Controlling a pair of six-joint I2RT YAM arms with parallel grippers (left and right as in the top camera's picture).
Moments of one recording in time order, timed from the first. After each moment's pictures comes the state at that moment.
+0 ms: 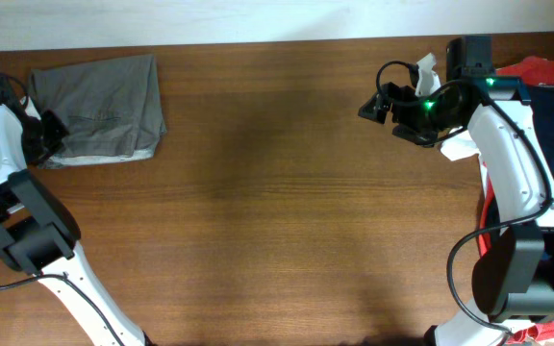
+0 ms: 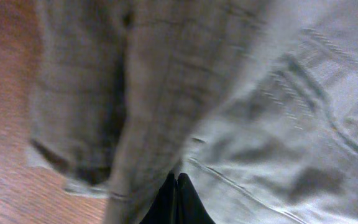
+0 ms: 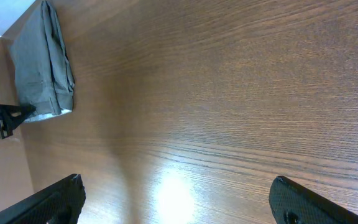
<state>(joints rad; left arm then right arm) 0.50 2.45 2.17 -1.06 0.12 -0.17 -0.06 1.82 1.62 -0.98 -0.59 0.29</state>
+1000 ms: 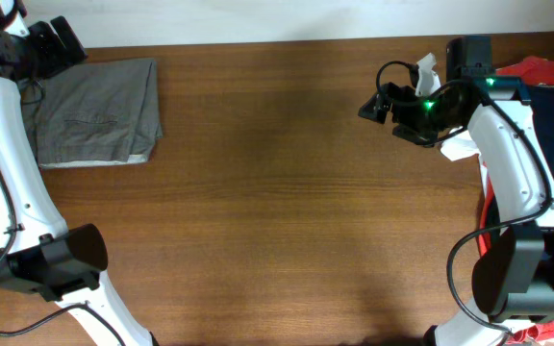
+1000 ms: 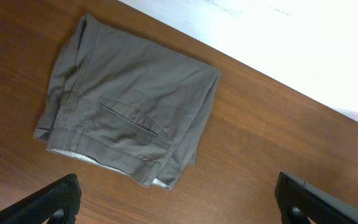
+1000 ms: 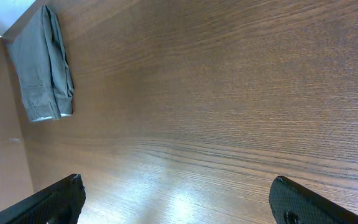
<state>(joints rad) 0.27 2.10 2.59 -1.39 0.09 -0.23 -0.06 1.82 1.62 -0.98 -0.59 0.29</state>
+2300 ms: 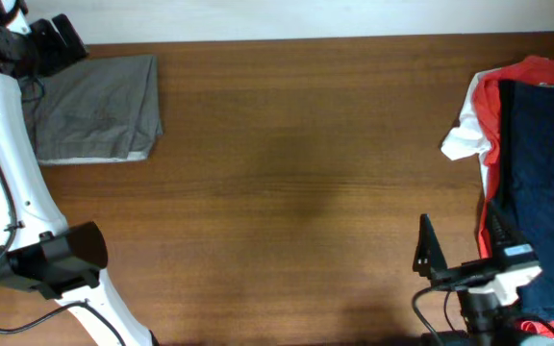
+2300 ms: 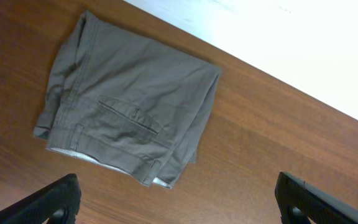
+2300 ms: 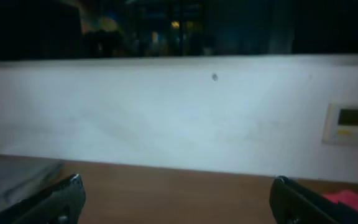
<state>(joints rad) 0.27 2.10 2.59 -1.39 0.09 -0.23 0.04 0.02 0.44 -0.23 -0.12 0.04</state>
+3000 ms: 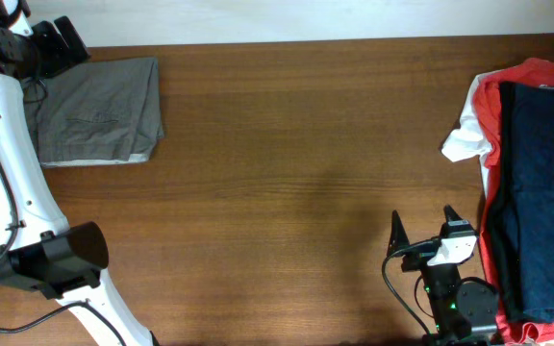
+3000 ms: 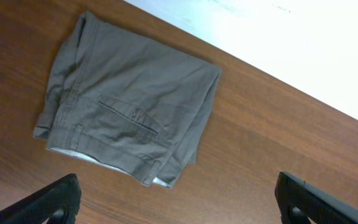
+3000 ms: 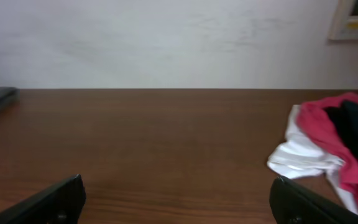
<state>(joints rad) 0.27 2.10 2.59 -1.39 0.09 -0.23 0.04 0.01 0.01 -0.07 -0.04 0.04</state>
